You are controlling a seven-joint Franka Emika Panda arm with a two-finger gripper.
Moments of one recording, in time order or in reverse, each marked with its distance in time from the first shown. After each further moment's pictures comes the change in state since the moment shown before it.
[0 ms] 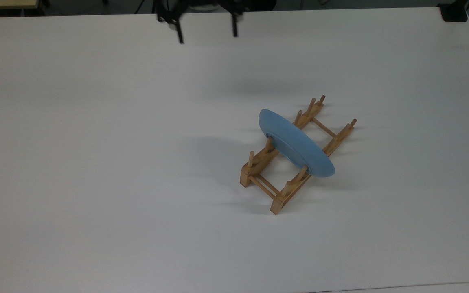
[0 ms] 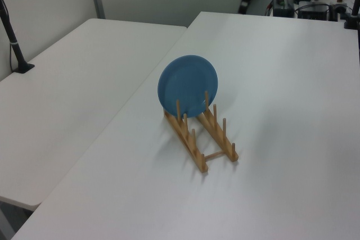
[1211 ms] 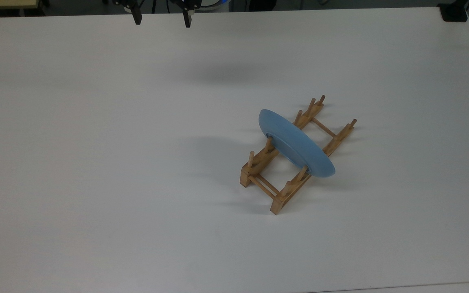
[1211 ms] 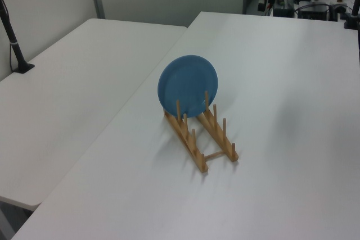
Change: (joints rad) arm -0.135 -0.025 -0.023 -0.012 0.013 -0.210 0.104
